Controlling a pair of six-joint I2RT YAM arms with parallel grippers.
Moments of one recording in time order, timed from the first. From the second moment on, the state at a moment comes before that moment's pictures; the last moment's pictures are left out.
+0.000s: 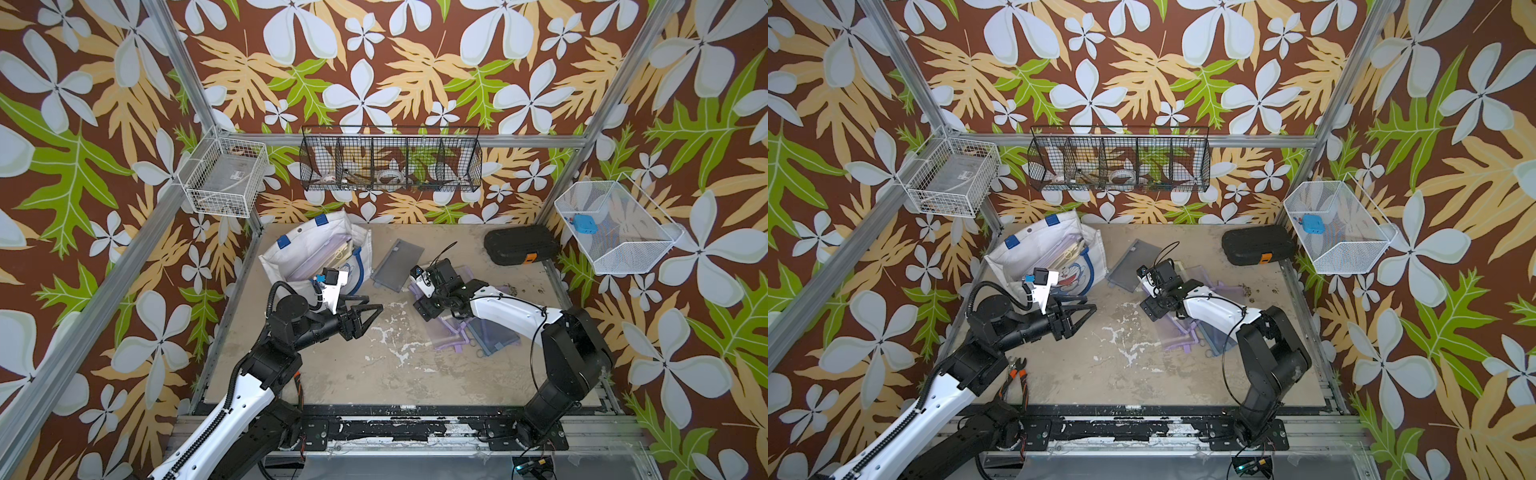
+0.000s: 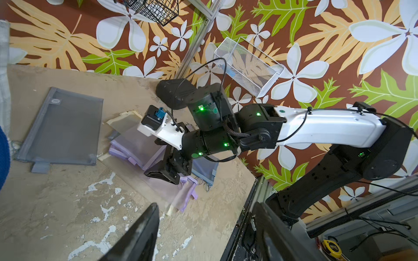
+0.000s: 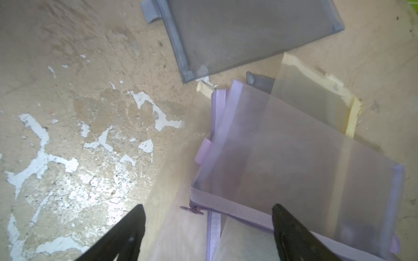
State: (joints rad) left arm -0.49 0.73 0.65 -0.04 0.53 -0.55; right arm 0.59 1.72 1.12 -0.41 0.09 -0.19
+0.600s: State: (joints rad) left arm -0.49 0.73 0.62 -0.03 0.52 -0.62; right arm 0.63 1.85 1.14 -0.39 0.17 -0.14
